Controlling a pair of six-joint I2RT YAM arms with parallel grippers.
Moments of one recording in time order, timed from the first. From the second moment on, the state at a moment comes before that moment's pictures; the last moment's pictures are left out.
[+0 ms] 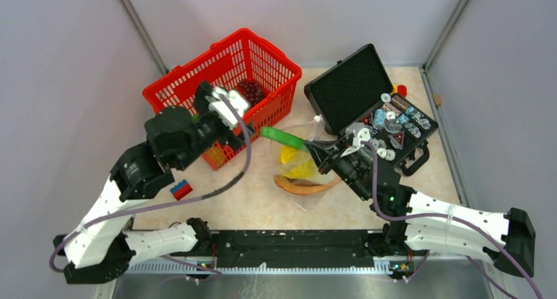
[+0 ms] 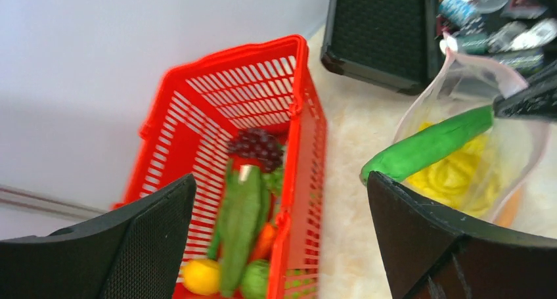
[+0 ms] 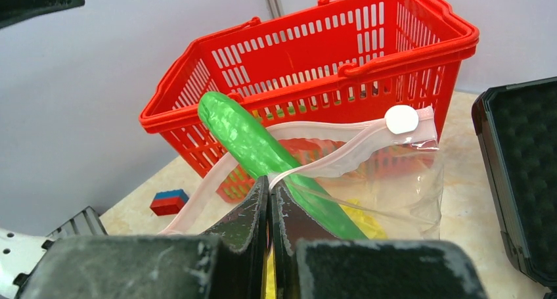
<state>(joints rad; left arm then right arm) -0.96 0.98 1.53 -0.73 -0.31 0.42 1.12 0.82 0.55 0.50 0.37 0.21</state>
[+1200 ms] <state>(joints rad) -0.33 1.06 1.17 -0.52 0.74 -0.32 1.12 0.82 0.55 0.49 0.36 0.21</state>
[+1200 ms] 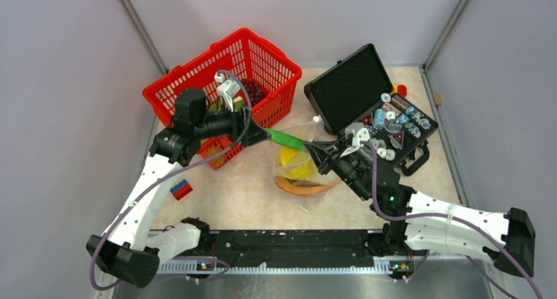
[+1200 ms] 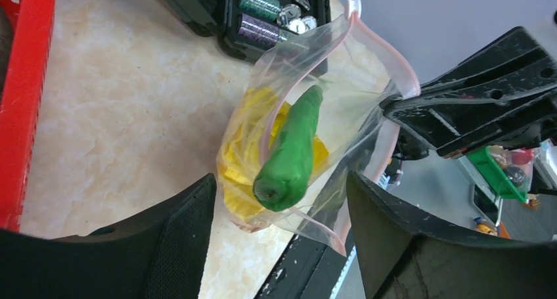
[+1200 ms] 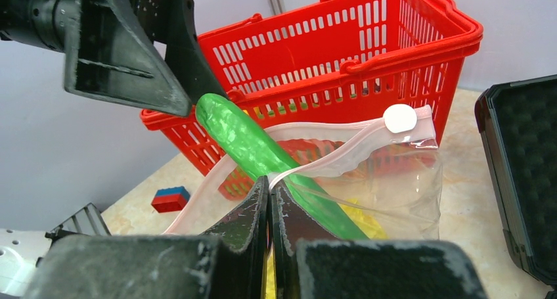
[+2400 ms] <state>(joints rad) -0.48 1.05 1.29 -0.56 0.58 -0.19 1.12 0.89 0.59 0.47 0.34 0.18</state>
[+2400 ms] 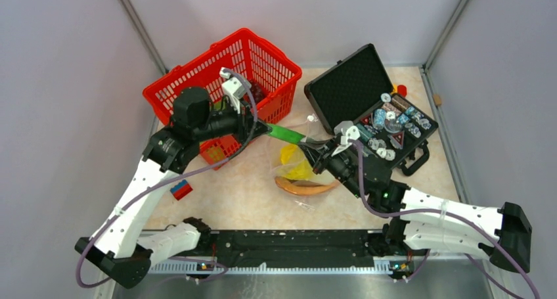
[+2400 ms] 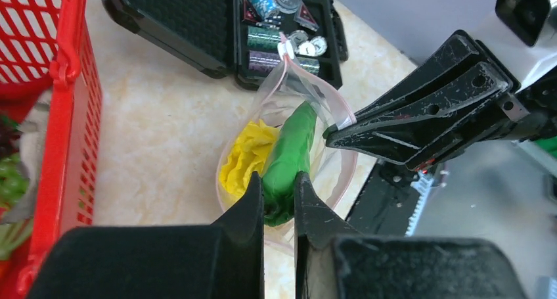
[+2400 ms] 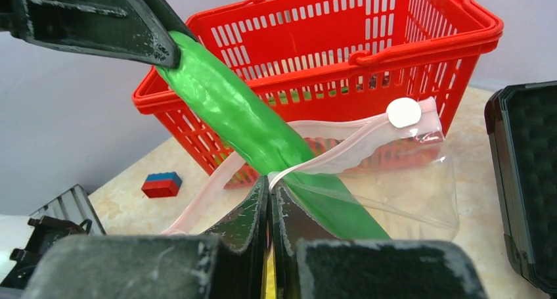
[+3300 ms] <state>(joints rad) -0.80 1.30 1.45 -0.70 0.19 -0.07 1.12 0.87 0.58 0.59 0.23 0.22</state>
